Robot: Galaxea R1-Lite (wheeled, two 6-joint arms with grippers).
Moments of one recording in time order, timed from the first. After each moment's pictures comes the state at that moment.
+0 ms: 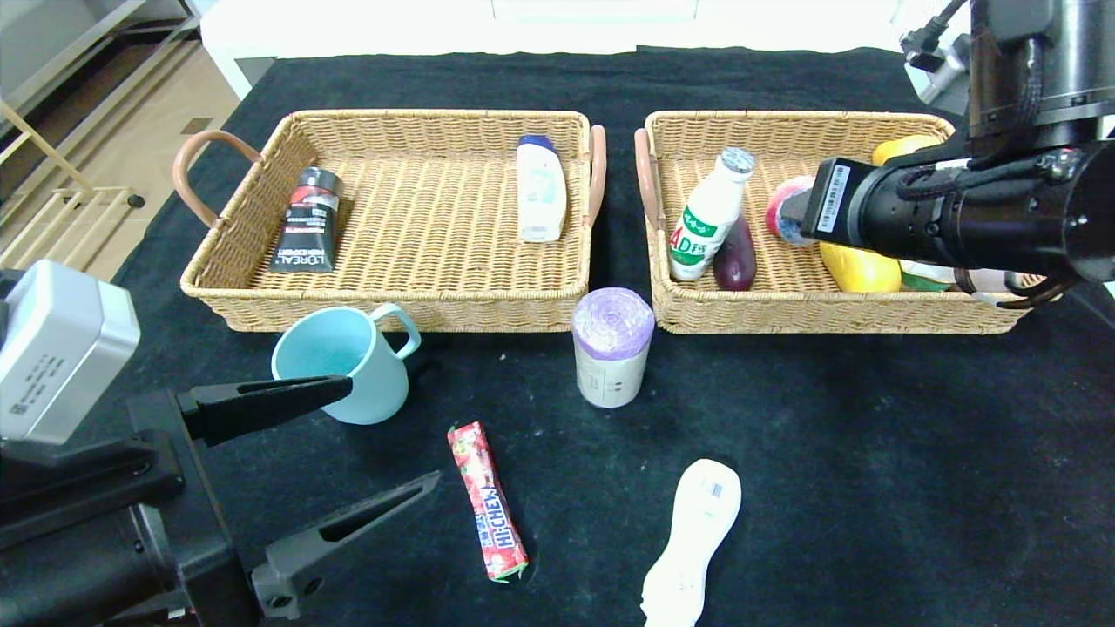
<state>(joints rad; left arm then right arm) -0.58 1.08 -0.60 -0.32 -0.13 0.14 0.54 1.69 -1.54 0.15 -0.42 0.38</state>
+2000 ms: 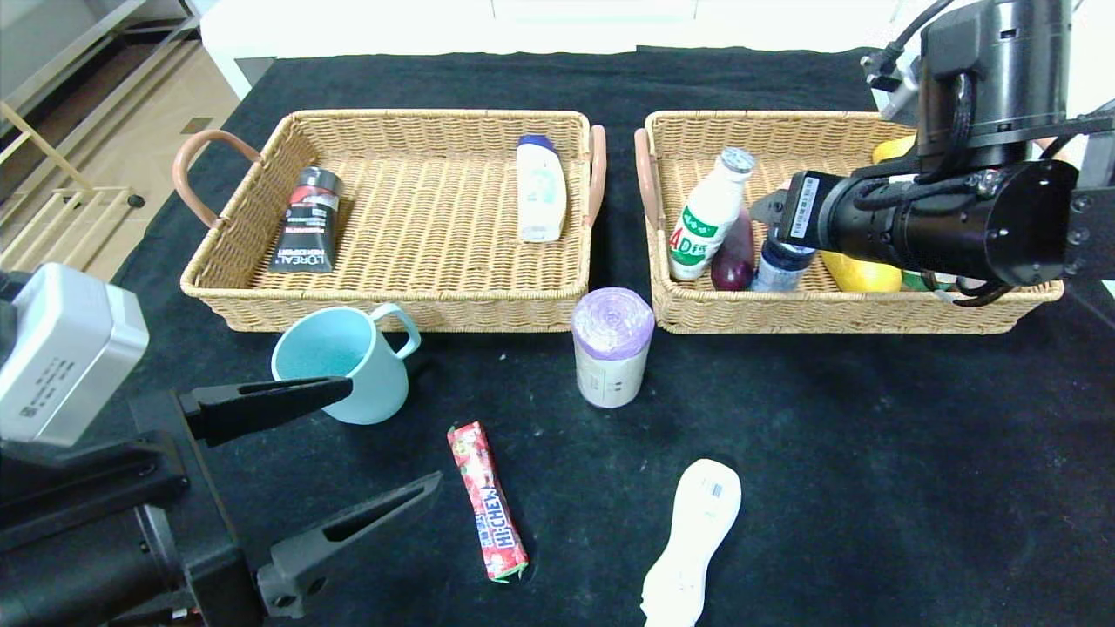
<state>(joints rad) -0.59 1.08 -0.60 -0.32 -0.12 0.15 0.52 1.76 -1.55 0.06 -0.42 0.34</state>
